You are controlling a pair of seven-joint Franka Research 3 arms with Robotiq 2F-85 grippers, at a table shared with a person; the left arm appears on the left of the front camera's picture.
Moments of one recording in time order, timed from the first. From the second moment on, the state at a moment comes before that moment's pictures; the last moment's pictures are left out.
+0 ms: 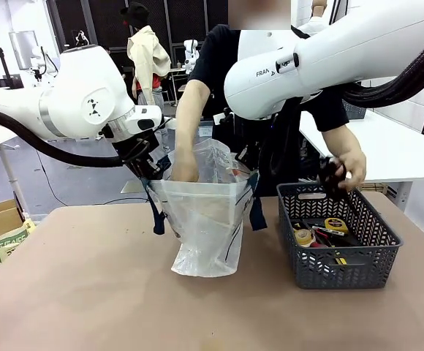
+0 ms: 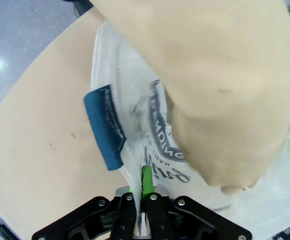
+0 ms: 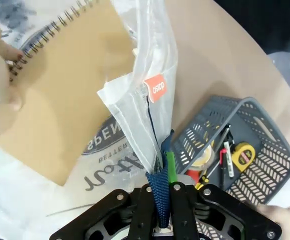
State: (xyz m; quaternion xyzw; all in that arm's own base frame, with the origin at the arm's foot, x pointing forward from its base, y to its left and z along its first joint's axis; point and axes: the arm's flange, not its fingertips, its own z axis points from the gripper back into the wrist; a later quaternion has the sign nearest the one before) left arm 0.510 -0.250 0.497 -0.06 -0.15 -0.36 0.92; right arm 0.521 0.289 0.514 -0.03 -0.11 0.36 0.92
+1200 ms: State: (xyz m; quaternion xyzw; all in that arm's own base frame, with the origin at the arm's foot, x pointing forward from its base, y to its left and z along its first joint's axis) left arm 0.508 -0.229 0.496 -0.09 -0.18 -0.34 0.92; right arm 0.523 0.287 0.515 -0.03 -0.11 0.36 0.93
